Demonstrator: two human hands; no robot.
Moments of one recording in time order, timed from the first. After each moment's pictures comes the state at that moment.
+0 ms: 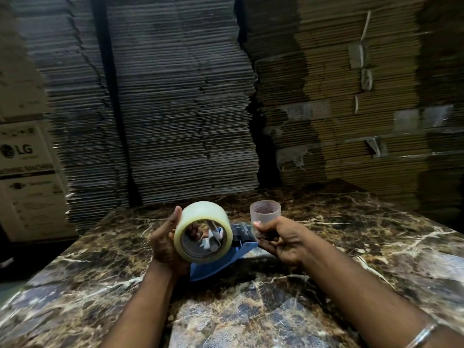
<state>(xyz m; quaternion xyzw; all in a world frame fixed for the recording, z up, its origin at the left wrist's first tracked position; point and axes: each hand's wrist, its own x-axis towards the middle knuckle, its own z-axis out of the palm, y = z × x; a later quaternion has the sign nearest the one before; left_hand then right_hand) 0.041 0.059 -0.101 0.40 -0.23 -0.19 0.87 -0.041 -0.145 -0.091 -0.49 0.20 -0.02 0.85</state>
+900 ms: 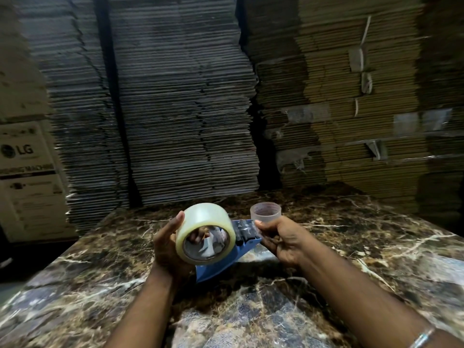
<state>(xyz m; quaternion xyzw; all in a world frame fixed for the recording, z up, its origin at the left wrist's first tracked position) 0.034 0.060 -0.099 0.41 -0.20 -0.18 0.87 -0.037 -0.144 -0.092 -0.45 0.18 -0.06 0.87</state>
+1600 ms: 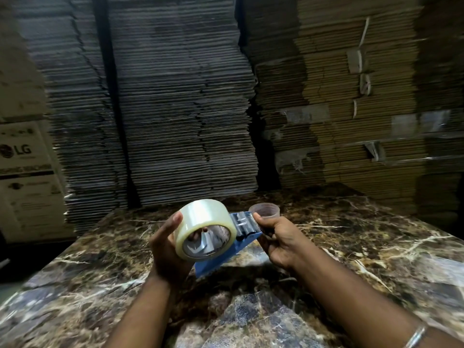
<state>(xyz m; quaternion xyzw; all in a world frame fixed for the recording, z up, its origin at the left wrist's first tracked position) 0.001 0.051 -0.081 0.39 -0.22 -0.09 0.89 -0.037 -0.134 -0.090 -0.38 0.16 -0.09 0.91</state>
